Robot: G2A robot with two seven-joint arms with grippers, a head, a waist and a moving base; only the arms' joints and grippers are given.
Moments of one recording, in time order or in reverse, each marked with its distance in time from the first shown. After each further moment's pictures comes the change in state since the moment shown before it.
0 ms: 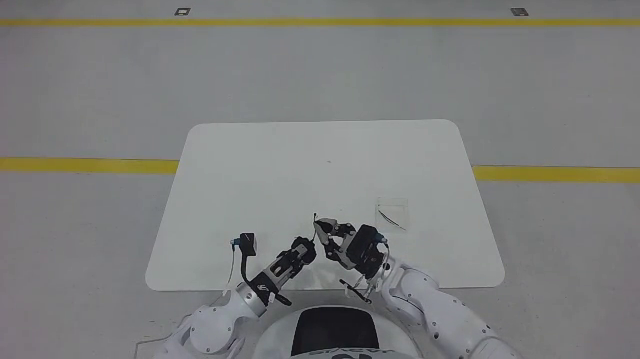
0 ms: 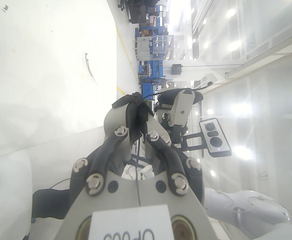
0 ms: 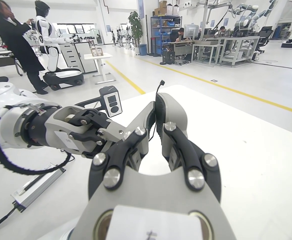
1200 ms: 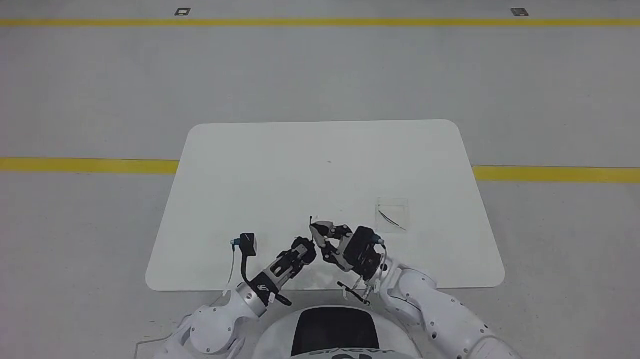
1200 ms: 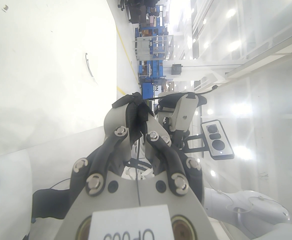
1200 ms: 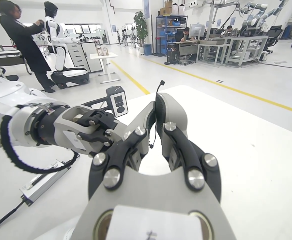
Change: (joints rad) left arm 0.000 0.000 0.000 0.000 0.000 0.000 0.000; right arm 0.003 -0.008 -0.003 0.002 -0.012 -0.034 0.001
